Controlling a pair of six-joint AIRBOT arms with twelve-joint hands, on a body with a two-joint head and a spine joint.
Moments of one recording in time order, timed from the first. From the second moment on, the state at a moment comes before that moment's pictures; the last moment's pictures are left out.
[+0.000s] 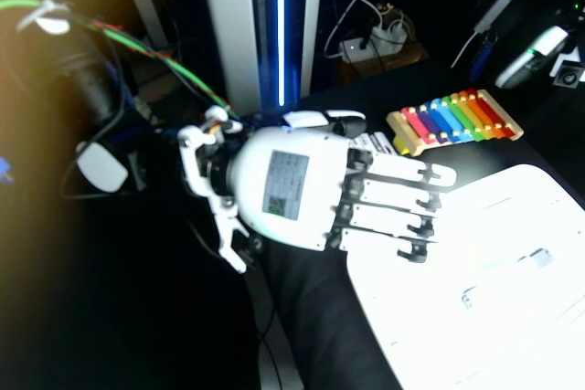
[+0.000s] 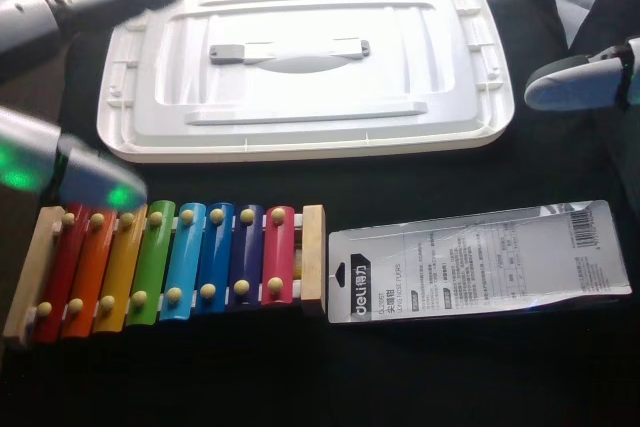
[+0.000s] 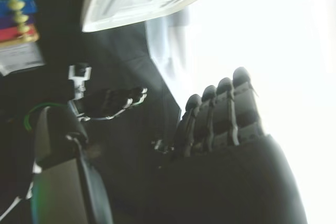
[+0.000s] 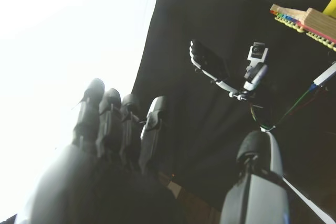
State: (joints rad) left arm 0.77 -0.78 1.17 0.40 -0.74 0.47; right arm -0.79 -1.09 1.51 -0.28 1.12 0.03
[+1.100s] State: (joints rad) left arm 0.68 -0.86 1.14 0.97 -0.60 0.12; right arm -0.79 -1.10 1.51 -0.28 1.12 0.03
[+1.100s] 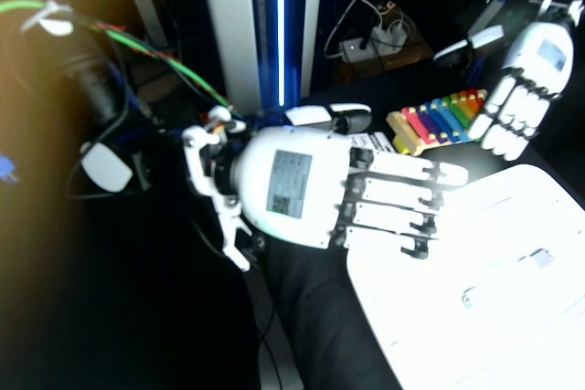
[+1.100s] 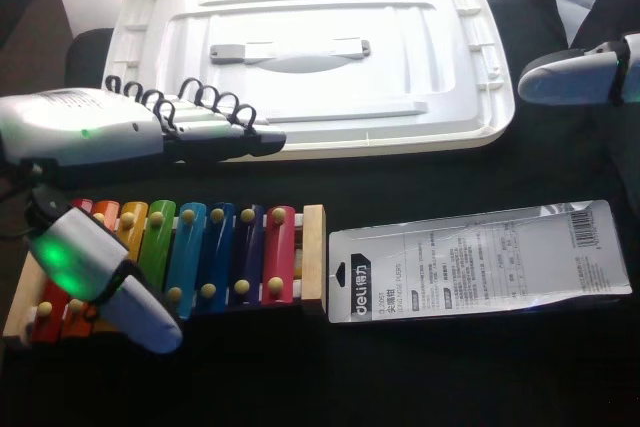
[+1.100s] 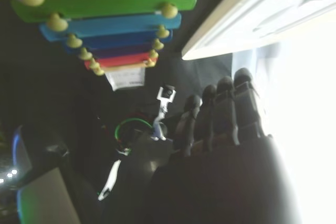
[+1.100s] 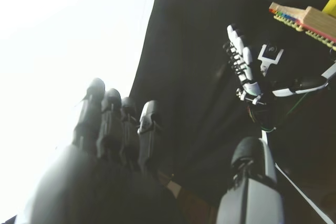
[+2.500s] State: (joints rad) left arm 0.74 -0.96 1.19 1.01 -0.50 0.10; right arm -0.79 -1.10 1.51 -0.28 1.12 0.03
